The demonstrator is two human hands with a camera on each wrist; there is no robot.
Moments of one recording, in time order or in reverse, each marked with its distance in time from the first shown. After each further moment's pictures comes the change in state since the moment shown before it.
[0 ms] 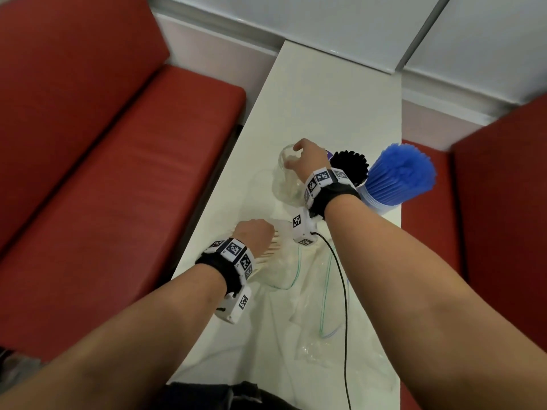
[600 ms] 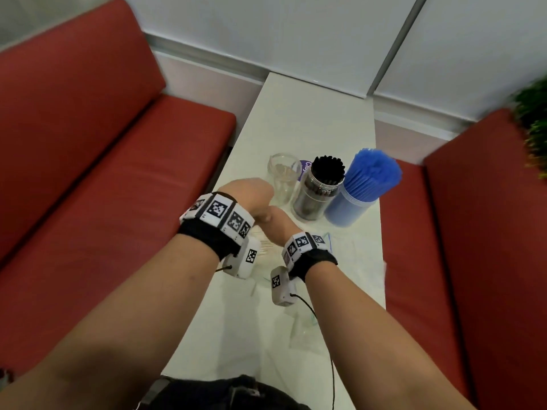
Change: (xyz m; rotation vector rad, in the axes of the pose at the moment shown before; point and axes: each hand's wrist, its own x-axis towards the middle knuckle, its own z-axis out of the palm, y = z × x) left_hand -0.072 -0.003 -0.114 -0.001 0.044 0.069; right_hand -0.144 0.009 0.047 0.188 -0.339 -0.121
